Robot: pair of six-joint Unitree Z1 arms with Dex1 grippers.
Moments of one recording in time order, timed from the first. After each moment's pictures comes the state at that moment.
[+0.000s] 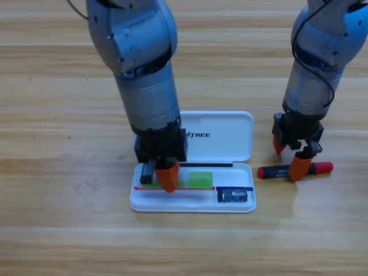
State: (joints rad) arm 0 -0.87 2.14 -1.70 1.02 -0.07 0.72; arm 1 0.65 2.26 -1.71 1.01 0.04 -1.15
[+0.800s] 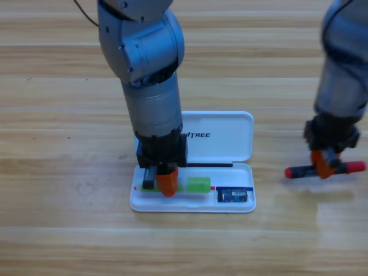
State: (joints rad) arm 0 -0.87 2.18 -1.70 1.02 -0.05 0.70; arm 1 0.64 2.11 -1.58 1.07 0.00 -1.03
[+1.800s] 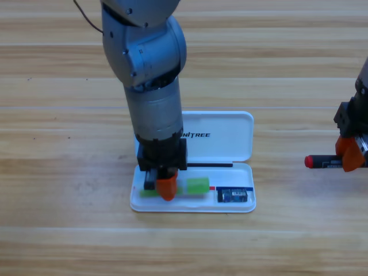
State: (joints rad) arm 0 -0.87 2.19 -1.70 1.02 -0.04 0.68; arm 1 0.63 1.90 -1.49 1.10 0.06 -0.99
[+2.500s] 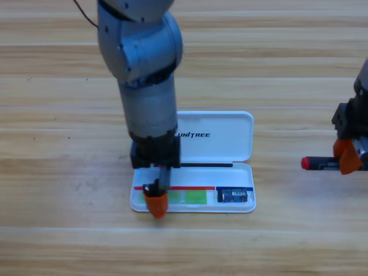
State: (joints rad) arm 0 -0.87 2.17 -1.70 1.06 -0.03 0.67; arm 1 0.67 1.88 -1.49 1.11 0.06 -0.93
